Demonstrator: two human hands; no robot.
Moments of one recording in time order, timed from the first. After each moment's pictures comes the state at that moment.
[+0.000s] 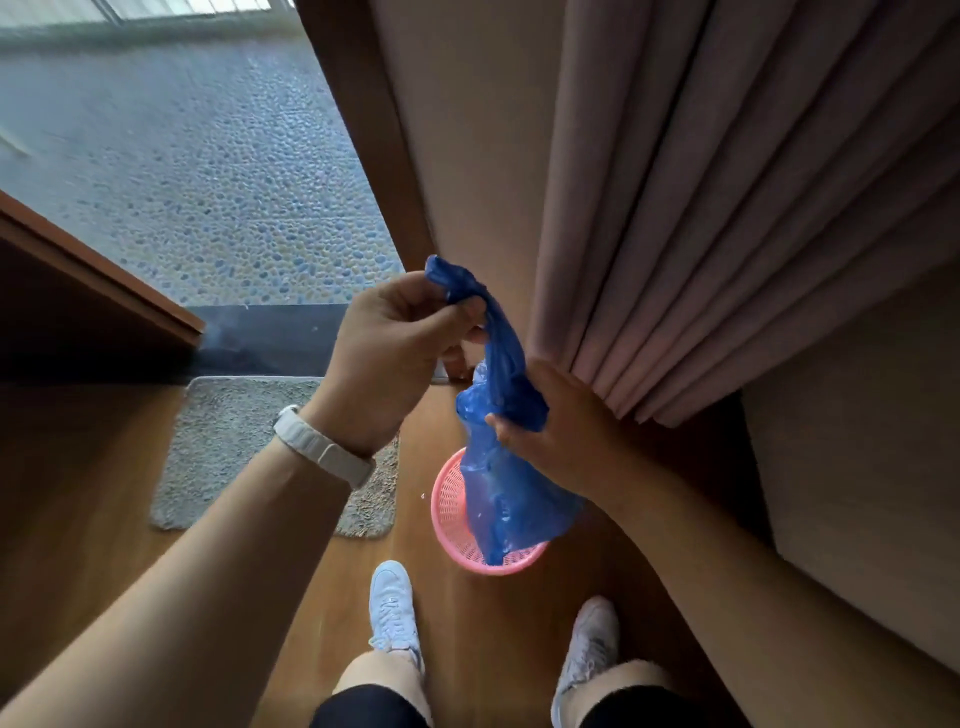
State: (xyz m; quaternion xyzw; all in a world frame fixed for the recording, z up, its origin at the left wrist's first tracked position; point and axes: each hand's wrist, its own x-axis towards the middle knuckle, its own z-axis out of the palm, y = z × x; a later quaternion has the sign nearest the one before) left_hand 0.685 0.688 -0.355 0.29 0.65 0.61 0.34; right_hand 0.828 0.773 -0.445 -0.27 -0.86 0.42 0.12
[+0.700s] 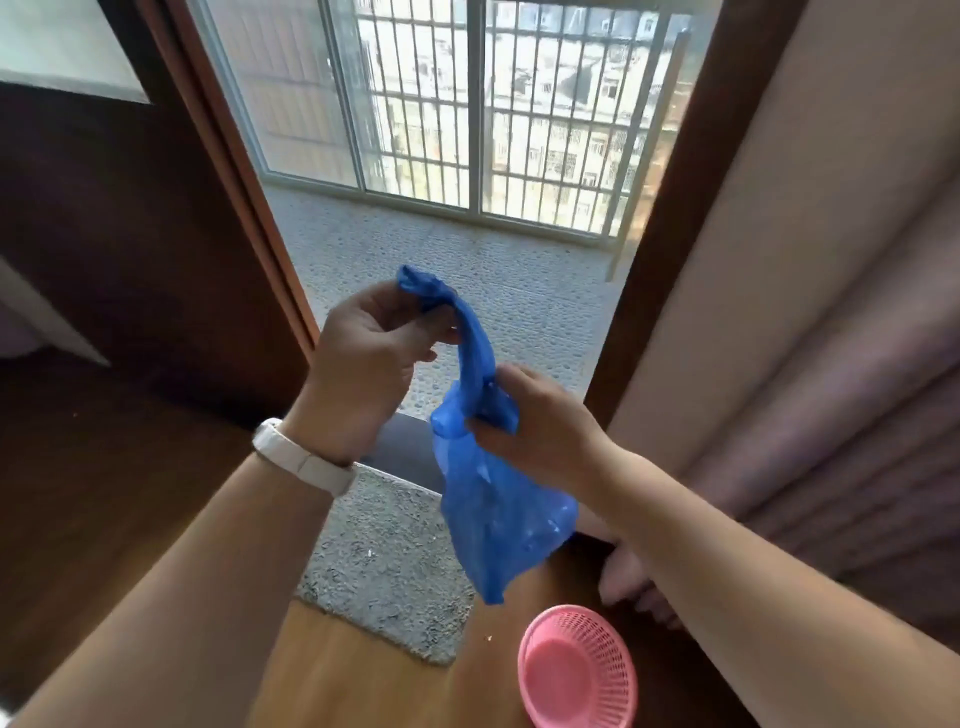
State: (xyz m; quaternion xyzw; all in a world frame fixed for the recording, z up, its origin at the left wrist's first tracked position) left_hand 0.512 0.477 -0.092 0.26 0.65 0.71 0.10; right_hand 0.597 0.622 -0.166 -0.05 -0.94 0.30 0.17
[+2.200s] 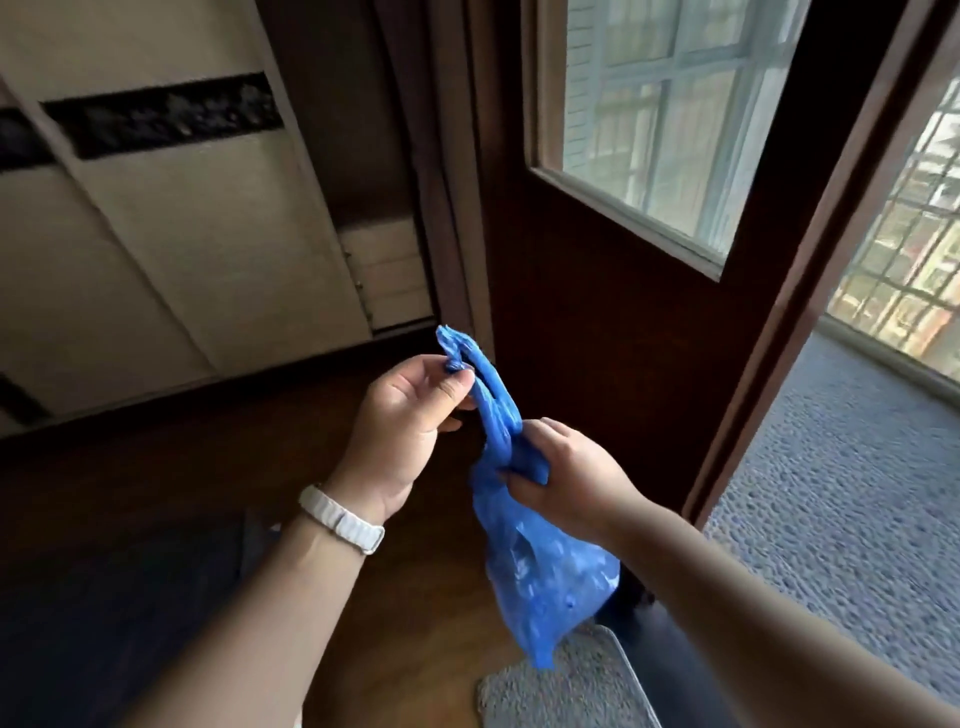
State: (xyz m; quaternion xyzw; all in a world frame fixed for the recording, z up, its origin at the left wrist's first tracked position) left_hand 0.093 0.153 -0.041 -0.06 0.70 0.68 -0.20; right_hand 0.024 0.312 -0.120 0.36 -0.87 0.32 0.06
